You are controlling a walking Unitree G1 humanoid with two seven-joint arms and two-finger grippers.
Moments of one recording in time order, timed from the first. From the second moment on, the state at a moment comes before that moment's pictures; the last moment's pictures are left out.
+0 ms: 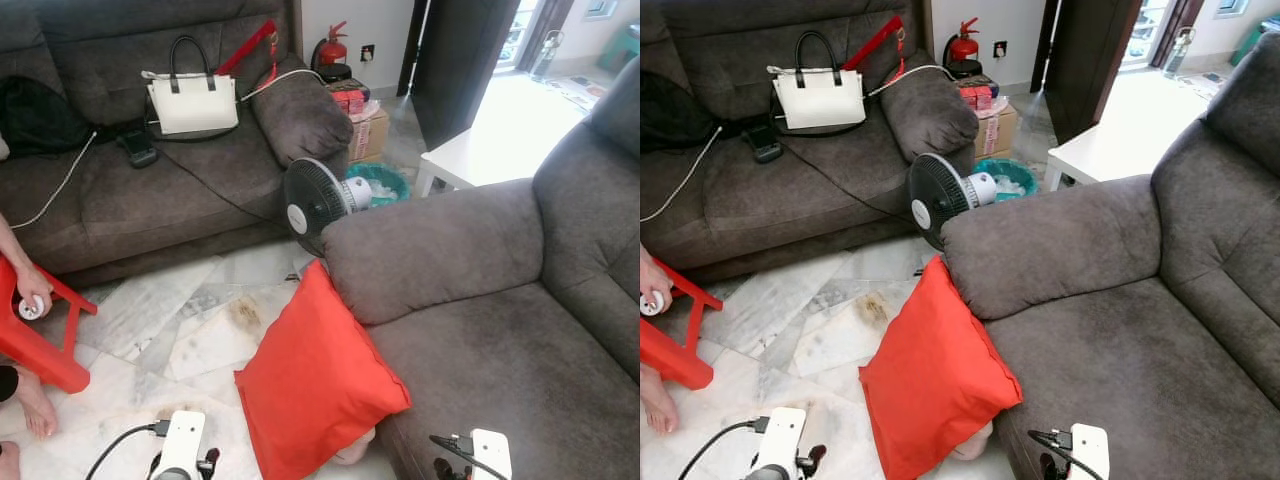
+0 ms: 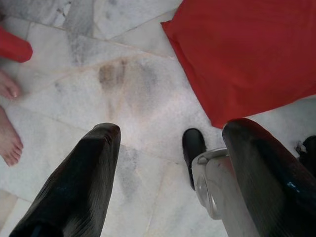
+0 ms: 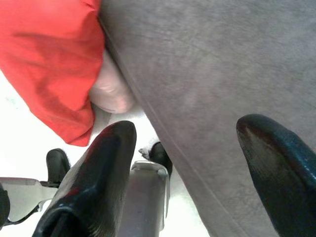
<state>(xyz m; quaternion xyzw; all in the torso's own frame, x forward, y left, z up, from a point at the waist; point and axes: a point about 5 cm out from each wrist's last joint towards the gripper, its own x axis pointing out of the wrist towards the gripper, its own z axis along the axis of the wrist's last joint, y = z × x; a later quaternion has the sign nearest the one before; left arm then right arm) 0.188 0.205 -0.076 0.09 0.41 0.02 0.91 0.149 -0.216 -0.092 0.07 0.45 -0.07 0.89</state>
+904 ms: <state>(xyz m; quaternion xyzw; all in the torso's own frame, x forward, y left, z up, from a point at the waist) 0.186 0.209 -0.076 0.09 0.41 0.03 0.91 0.152 -0.210 -0.092 0.07 0.45 -0.06 0.89</state>
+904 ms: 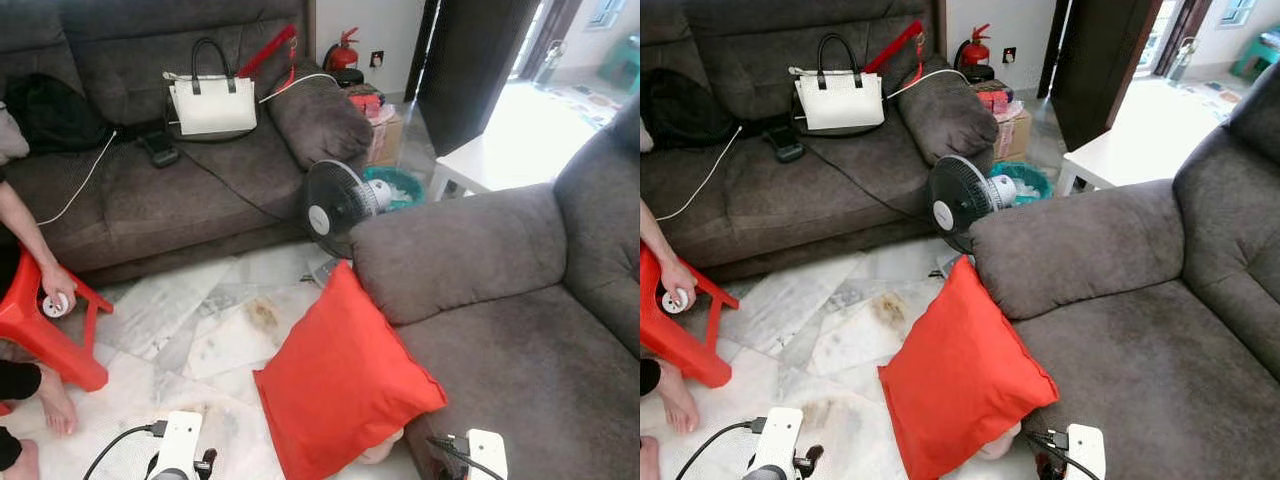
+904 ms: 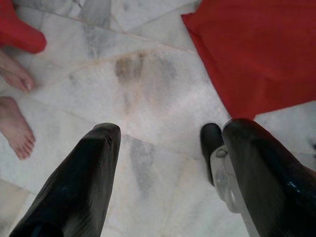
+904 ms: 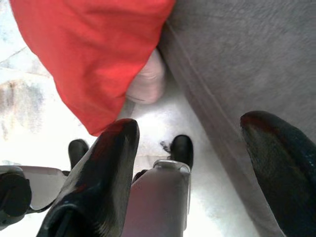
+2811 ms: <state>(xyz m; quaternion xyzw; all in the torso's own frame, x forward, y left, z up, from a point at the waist) 0.276 0.193 0.115 0.17 -0.15 0.03 0.97 0.249 -0.202 0.045 0.07 -0.05 -0.05 1.00</state>
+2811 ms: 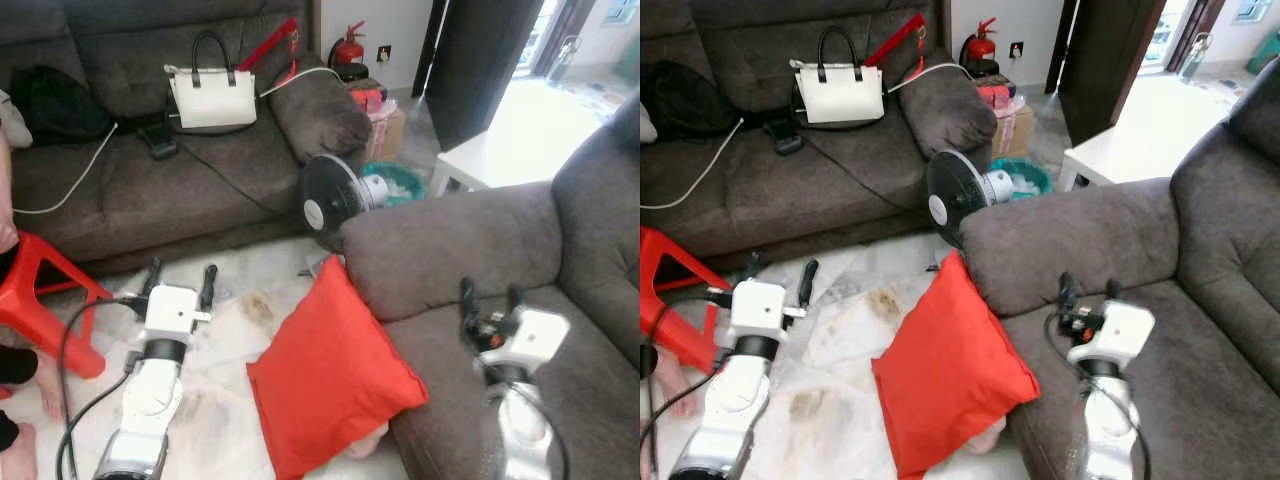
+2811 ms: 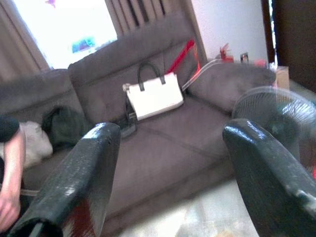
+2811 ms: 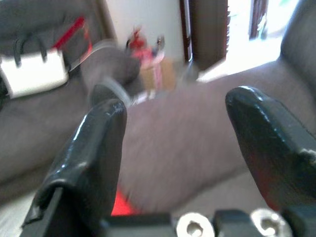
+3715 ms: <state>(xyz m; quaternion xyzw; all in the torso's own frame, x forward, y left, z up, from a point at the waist) 0.270 0.169 0.128 0.13 -0.12 -0.01 0.98 0.242 -0.198 0.074 0.07 -0.05 -0.05 0.99</state>
